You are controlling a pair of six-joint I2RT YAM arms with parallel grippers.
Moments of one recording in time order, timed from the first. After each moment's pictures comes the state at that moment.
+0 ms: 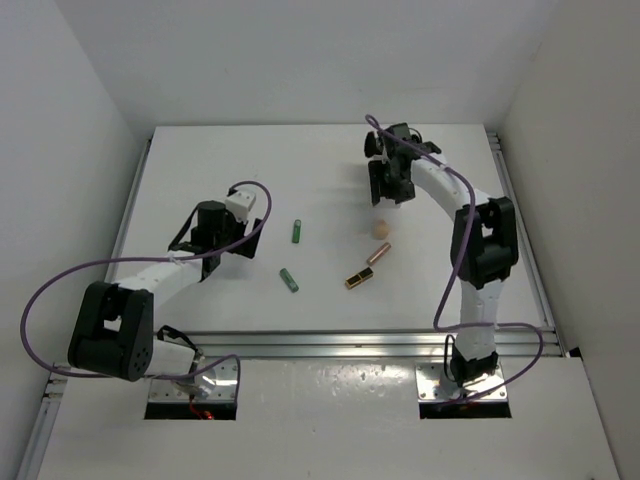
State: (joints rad) left arm -0.20 1.35 0.64 0.12 0.03 0.19; right arm 0.28 2.02 1.69 -0.71 0.04 0.20
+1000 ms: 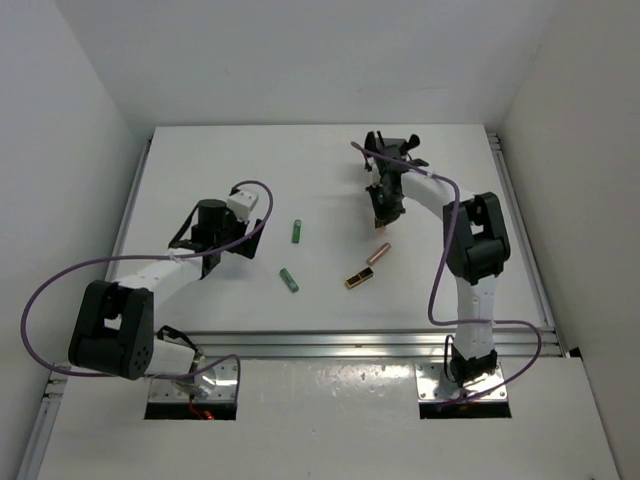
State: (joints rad) left arm -0.20 1.35 0.66 0.08 0.06 0.22; right arm 0.31 2.13 1.57 -0.70 -0.06 0.08
